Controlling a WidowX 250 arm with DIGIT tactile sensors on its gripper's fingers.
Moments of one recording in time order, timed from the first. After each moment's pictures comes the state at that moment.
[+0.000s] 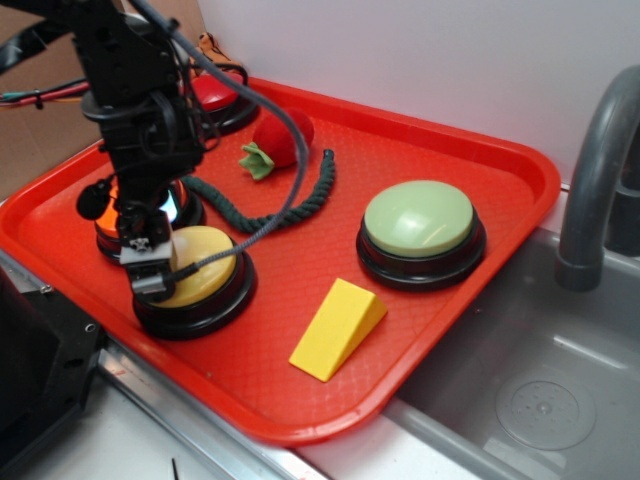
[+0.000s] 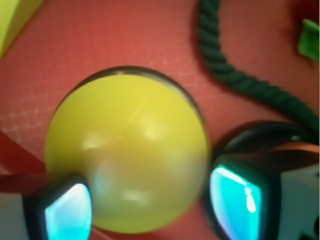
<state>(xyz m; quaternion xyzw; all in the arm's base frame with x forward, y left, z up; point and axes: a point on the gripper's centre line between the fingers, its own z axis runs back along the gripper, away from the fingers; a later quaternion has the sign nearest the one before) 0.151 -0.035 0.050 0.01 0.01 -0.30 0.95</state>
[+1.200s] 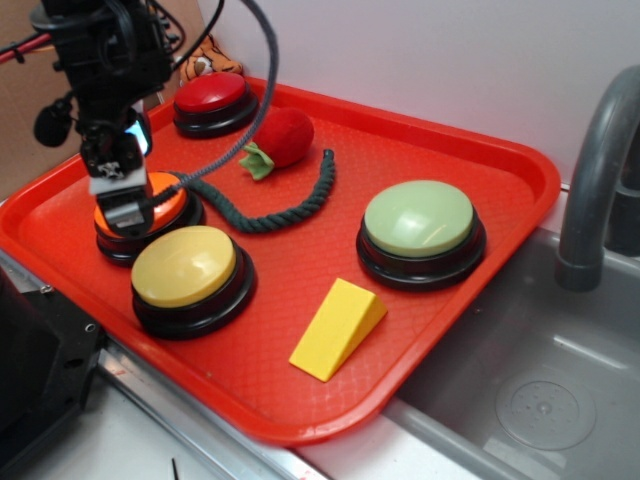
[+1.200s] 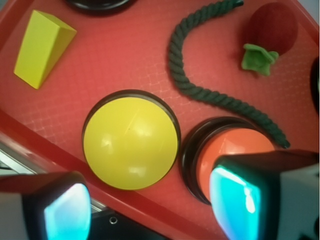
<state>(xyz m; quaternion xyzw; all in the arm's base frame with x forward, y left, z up) 0.147 -0.035 0.115 0.02 -0.02 -0.26 0.97</state>
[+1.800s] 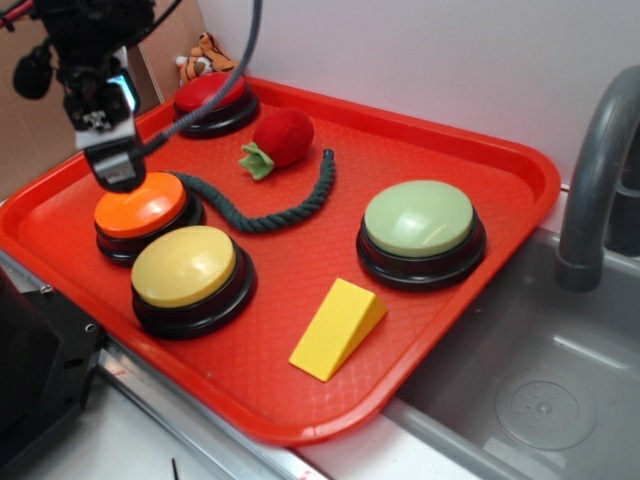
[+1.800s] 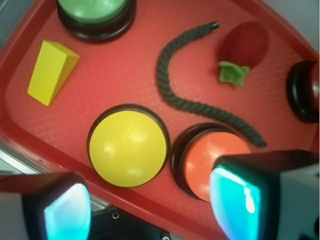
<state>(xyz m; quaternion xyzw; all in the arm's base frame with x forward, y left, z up) 0.153 -0.033 0.146 0.03 -0.04 -0.23 0.97</state>
